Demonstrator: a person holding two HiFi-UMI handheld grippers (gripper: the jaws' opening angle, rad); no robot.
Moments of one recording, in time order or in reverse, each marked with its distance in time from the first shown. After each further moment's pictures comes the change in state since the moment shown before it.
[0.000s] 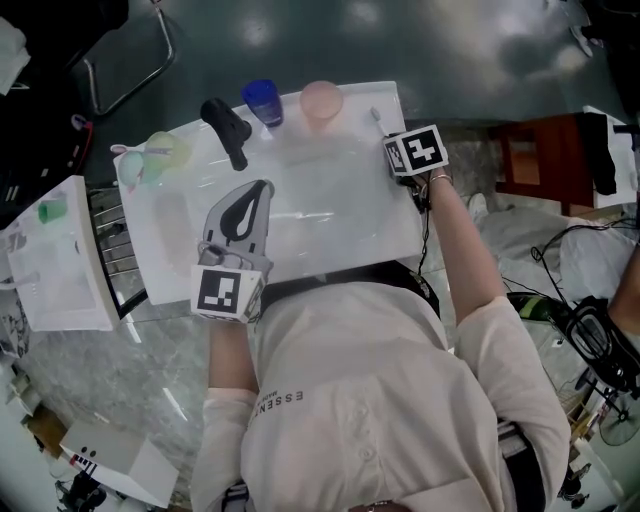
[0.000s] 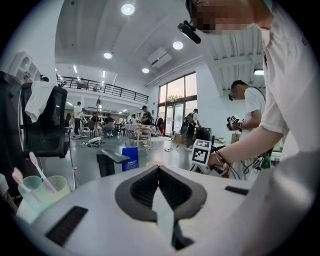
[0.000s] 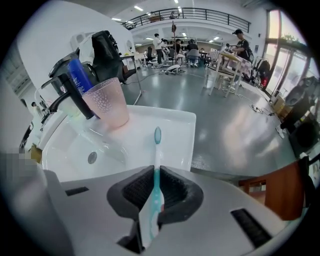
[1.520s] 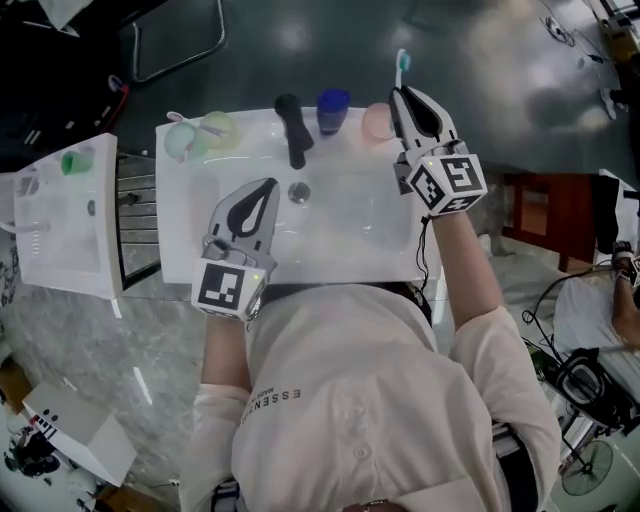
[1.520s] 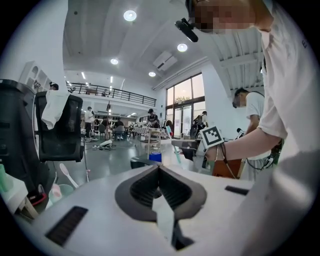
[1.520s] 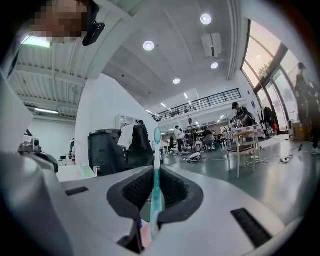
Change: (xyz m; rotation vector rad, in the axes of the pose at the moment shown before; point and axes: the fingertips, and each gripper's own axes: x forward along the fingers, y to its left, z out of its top) left arm -0.052 0.058 0.010 0.003 -0.019 0.097; right arm -0.145 0.117 0.202 -0.111 -1.082 0.226
